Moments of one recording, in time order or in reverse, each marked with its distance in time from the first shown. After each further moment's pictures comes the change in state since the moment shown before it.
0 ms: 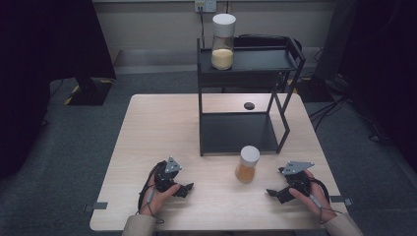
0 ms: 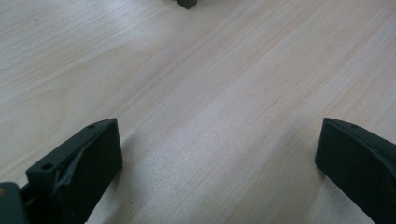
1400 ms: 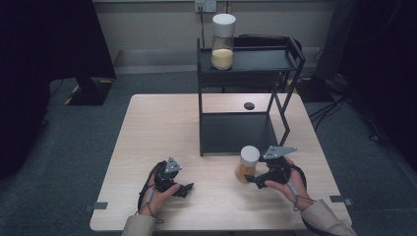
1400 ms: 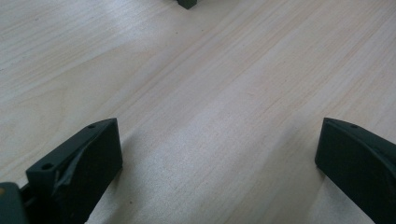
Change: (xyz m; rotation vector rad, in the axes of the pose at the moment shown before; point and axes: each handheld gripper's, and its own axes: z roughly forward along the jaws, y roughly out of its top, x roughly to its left) left arm 0.000 0.000 0.000 0.000 -0.001 0.001; right arm 0.011 0.059 0.024 -0.134 0.078 0.073
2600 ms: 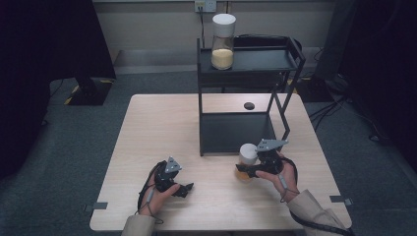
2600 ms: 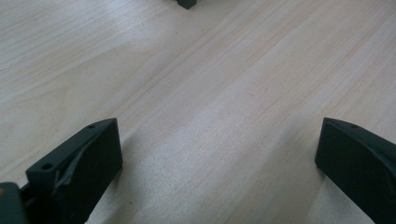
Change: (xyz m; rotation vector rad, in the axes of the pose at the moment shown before) left arm 0.000 0.000 0.000 0.000 -0.001 0.002; right arm 0.000 0.024 0.013 -0.021 0.005 0.010
